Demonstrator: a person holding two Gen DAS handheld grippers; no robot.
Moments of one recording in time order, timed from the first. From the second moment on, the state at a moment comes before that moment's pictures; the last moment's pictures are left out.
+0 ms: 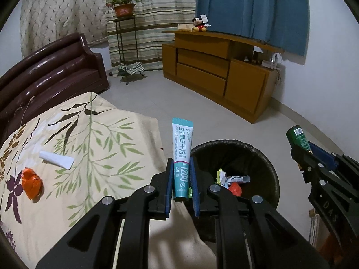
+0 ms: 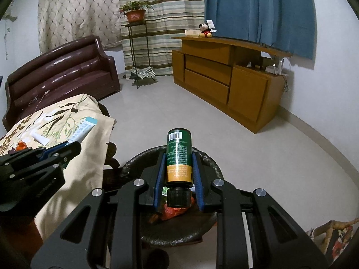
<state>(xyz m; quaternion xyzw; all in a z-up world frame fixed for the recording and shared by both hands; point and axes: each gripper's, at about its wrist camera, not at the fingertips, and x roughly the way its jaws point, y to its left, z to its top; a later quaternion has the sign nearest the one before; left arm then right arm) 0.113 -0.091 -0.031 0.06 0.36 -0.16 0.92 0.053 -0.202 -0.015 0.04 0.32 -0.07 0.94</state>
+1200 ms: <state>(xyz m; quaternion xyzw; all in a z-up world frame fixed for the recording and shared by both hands) 0.143 -0.111 -0.042 0.08 0.38 -0.15 0.91 0.083 -0.218 -0.032 0.07 0.33 -0.08 0.94</state>
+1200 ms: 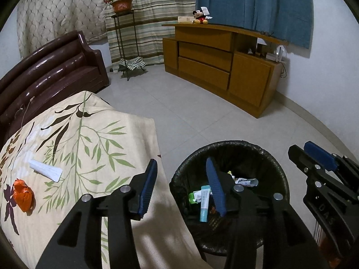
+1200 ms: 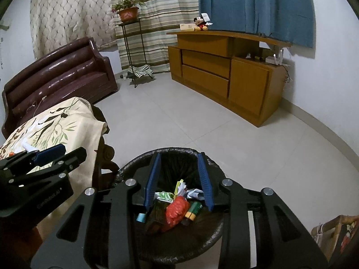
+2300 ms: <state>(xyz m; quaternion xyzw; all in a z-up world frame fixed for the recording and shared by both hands) 0.127 -0.054 -0.031 0.05 0.37 -0.10 0.92 0.081 -0.179 -0.024 0.07 0.34 -0.05 0.94</state>
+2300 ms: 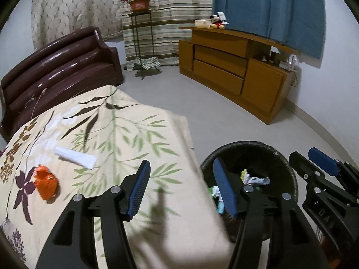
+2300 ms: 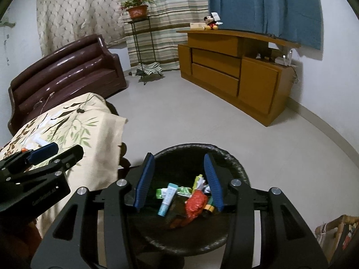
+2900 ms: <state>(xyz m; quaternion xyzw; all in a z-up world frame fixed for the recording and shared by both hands) 0.130 0.063 -0.031 0.02 0.38 0.02 0.92 0.112 -0.078 -0.012 0.03 0.35 0.05 0.94</state>
